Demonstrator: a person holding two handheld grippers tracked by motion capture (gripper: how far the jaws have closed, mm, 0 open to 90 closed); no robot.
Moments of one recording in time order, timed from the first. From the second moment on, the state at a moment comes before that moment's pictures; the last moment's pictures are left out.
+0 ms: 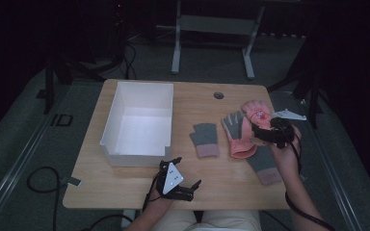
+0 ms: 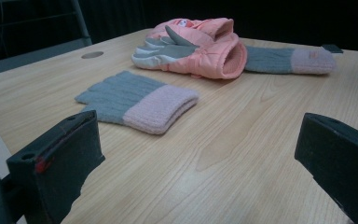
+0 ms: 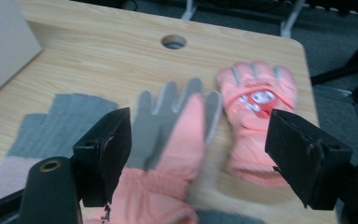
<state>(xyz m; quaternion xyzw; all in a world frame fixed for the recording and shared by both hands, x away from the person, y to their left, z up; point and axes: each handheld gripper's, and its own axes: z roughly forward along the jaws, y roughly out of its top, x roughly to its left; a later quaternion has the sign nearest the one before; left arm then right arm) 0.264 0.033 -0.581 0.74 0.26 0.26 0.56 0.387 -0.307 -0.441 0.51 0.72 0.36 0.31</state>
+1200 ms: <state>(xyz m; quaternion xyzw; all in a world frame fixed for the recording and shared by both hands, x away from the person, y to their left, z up) 0.265 0.034 -0.581 0.74 0.26 0.26 0.57 0.434 -0.191 -0.495 0.43 0.80 0.35 0.25</state>
